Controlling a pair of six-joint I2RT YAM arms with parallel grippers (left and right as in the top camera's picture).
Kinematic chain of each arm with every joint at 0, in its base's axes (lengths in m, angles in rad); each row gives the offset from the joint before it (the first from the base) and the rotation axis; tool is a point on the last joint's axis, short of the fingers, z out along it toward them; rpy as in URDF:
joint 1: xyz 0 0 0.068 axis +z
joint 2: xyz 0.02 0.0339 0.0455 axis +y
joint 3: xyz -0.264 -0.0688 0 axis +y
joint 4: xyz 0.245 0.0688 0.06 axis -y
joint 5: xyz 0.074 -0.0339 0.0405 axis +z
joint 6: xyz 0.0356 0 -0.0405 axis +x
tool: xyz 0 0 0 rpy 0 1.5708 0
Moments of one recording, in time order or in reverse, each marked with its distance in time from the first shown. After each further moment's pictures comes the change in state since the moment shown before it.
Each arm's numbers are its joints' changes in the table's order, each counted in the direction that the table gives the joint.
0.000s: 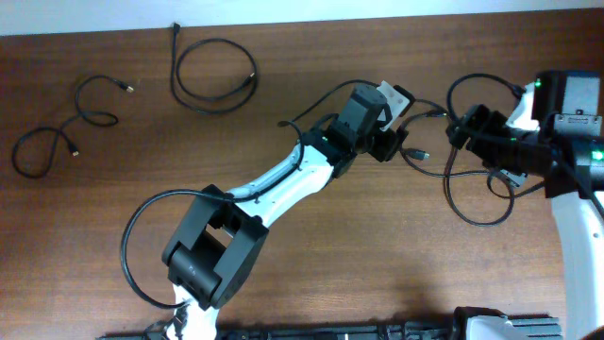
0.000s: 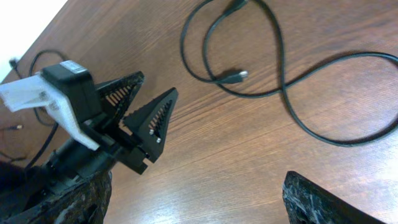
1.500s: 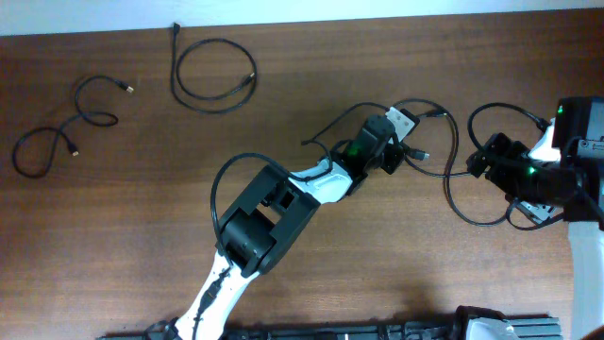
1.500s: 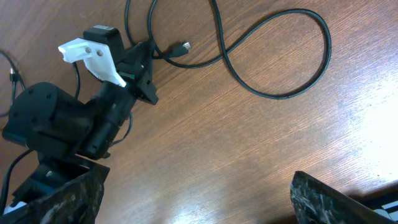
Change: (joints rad) left arm -0.045 0.323 0.000 0.406 0.072 -0.008; right arm -0.073 -0.089 0.000 -0.207 -0.082 -0.014
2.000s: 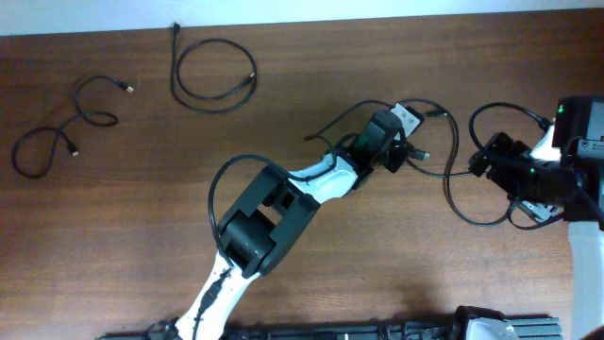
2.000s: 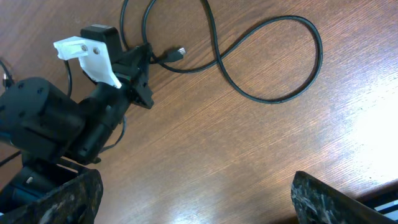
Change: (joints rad) left arm -0.011 0.001 -0.078 -0.148 0.000 0.000; right arm 0.000 0.000 0.000 0.007 -0.027 0.000
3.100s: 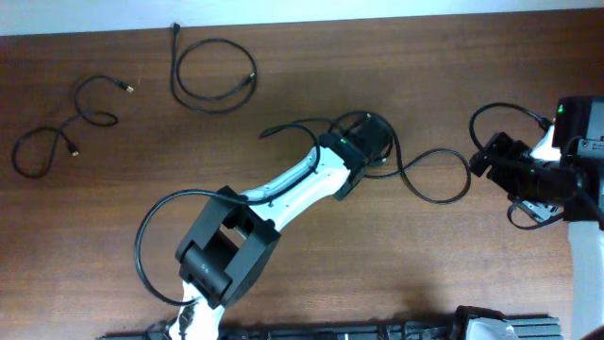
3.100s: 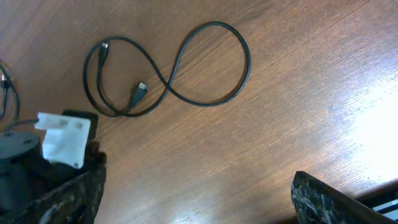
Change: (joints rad) left arm -0.002 -0.279 -0.008 -1.076 0.434 0.064; right arm 0.000 0.000 0.000 0.000 -0.006 -0.001
